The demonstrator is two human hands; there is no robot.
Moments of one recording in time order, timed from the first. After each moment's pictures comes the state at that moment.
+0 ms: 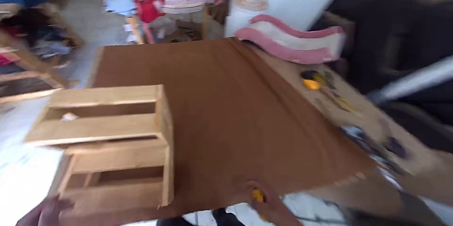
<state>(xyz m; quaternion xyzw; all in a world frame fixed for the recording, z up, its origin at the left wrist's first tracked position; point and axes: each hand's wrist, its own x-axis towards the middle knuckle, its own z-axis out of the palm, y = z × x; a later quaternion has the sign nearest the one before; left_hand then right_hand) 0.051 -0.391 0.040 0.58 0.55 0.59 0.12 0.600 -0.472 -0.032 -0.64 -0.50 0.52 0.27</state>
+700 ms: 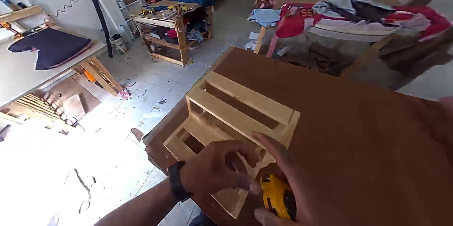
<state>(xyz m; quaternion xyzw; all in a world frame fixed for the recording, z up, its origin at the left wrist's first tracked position) 0.112 -0.345 0.186 0.62 0.40 0.40 0.54 0.349 -0.281 0.198 -0.24 -0.84 0.44 0.21</state>
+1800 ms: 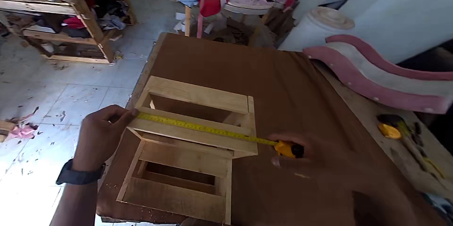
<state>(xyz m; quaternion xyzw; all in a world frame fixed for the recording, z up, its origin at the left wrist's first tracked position) -0.093 -0.224 0.127 0.61 0.67 0.39 0.16 0.408 -0.218 0.200 -0.52 -0.75 0.40 0.07</state>
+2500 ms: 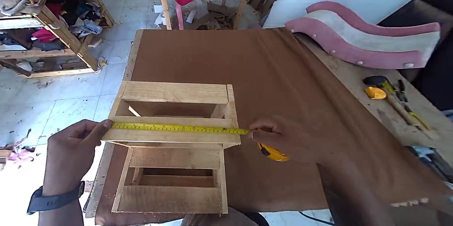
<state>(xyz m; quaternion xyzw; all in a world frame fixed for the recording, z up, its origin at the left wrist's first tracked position) -0.087 -0.220 0.130 0.59 0.68 0.40 0.18 0.416 -0.215 0.173 -0.55 -0.70 0.45 0.07</state>
